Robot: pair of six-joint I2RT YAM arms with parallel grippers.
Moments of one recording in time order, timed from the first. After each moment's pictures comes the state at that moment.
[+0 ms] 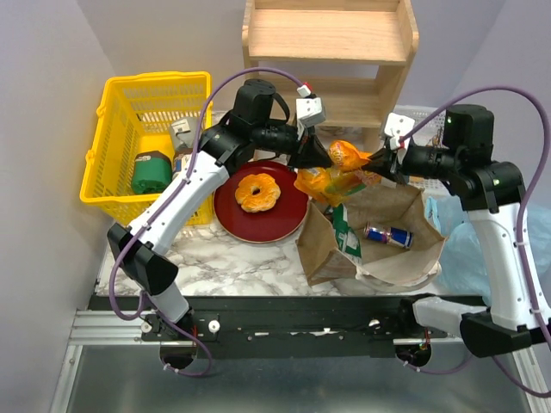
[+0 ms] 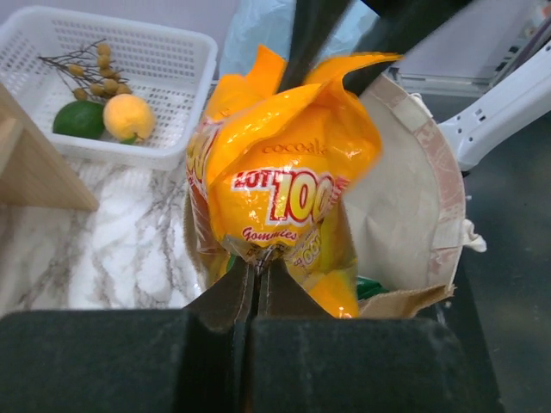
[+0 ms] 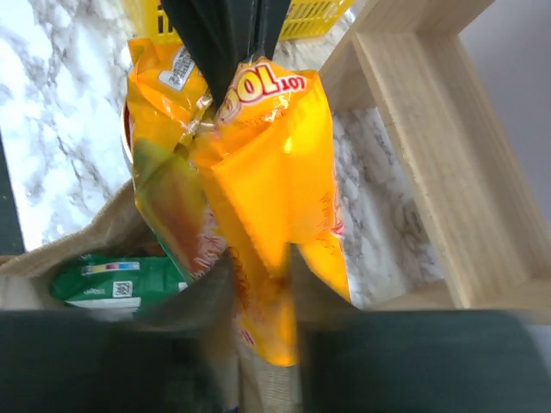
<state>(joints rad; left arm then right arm) -0.65 1.66 1.86 -0.52 0.94 0.17 0.21 1.16 1.62 -0.97 -0.77 -0.78</state>
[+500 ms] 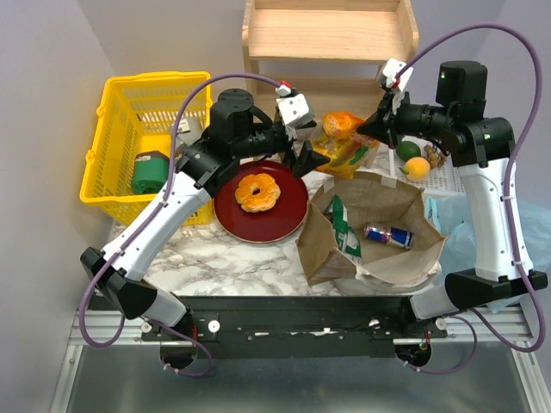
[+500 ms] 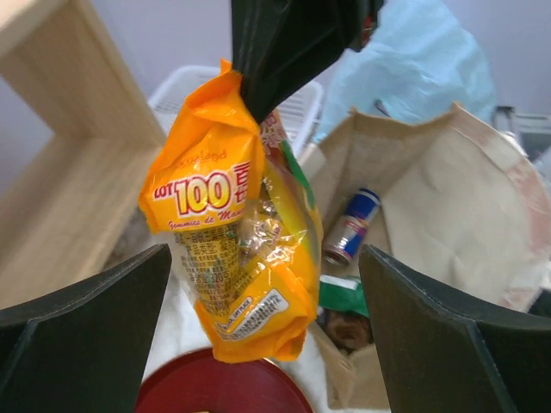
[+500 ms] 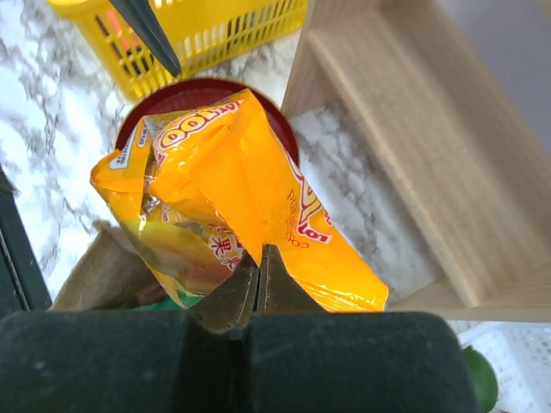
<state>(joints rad) -0.67 1.46 1.68 -0.33 0.65 0.19 0.21 1.46 1.97 -1.03 -0.72 -0.54</state>
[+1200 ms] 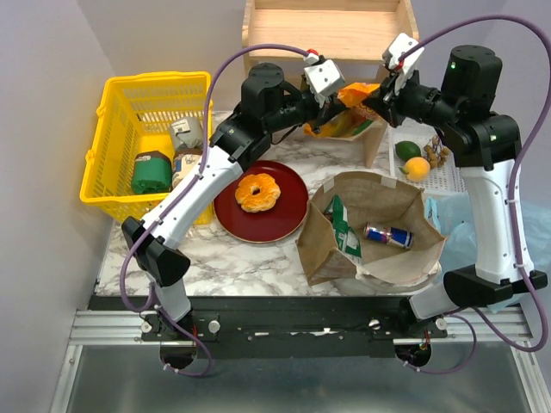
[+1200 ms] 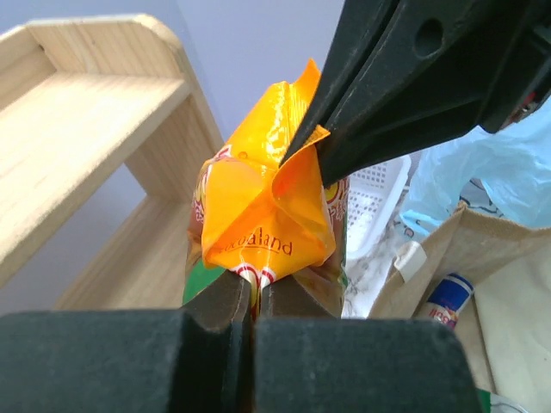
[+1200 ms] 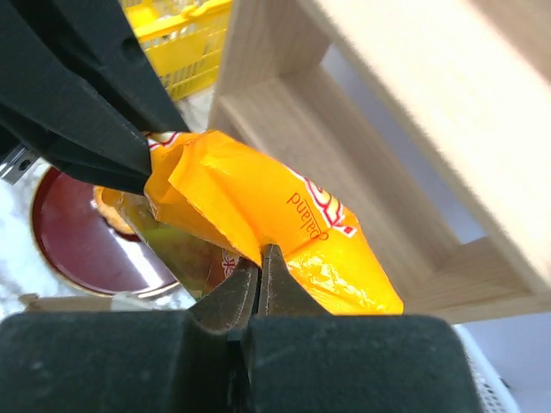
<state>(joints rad) -0.71 1.74 2.01 -0.22 0.46 0.18 0.28 1.50 2.13 -0.91 -0.52 -0.49</state>
